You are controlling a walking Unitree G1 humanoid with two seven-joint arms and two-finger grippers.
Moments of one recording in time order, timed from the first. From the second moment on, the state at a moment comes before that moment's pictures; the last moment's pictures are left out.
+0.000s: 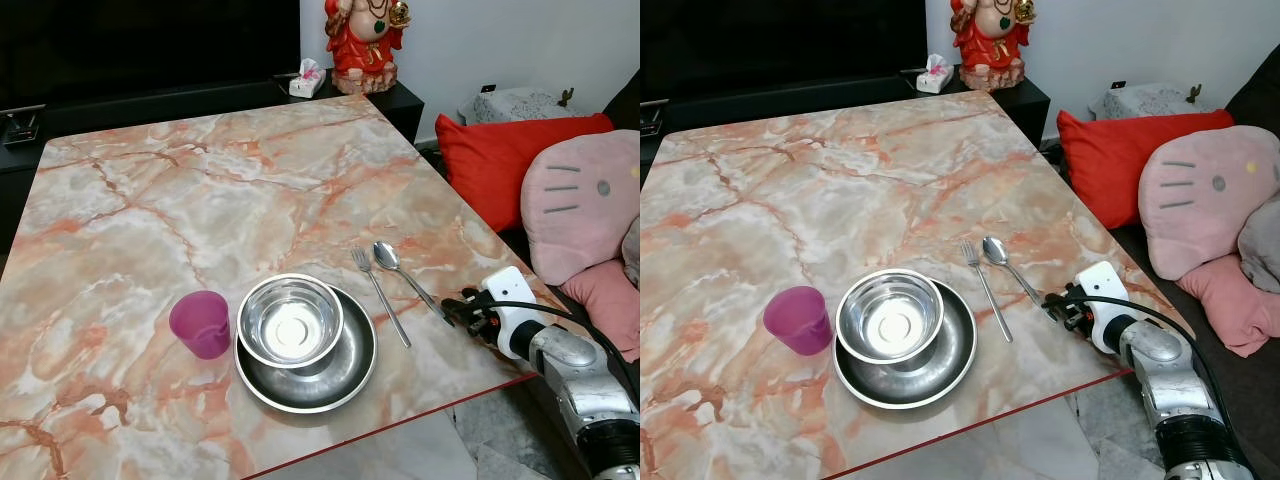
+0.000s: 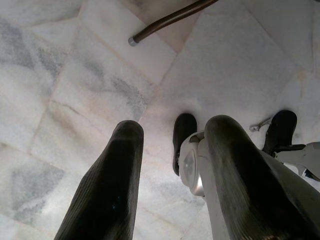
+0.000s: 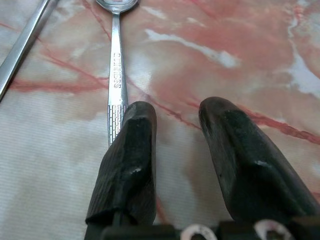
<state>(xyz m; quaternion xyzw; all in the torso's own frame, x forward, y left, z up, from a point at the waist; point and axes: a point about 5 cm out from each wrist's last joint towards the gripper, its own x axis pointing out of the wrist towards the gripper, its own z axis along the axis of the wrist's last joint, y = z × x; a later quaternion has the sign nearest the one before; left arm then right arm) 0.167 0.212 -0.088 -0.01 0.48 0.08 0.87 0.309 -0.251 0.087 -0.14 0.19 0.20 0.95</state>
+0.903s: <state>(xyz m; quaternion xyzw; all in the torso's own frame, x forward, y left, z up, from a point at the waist) 0.167 0.212 -0.088 -0.01 0.48 0.08 0.87 0.308 -0.247 0.085 -0.16 0.20 0.22 0.94</state>
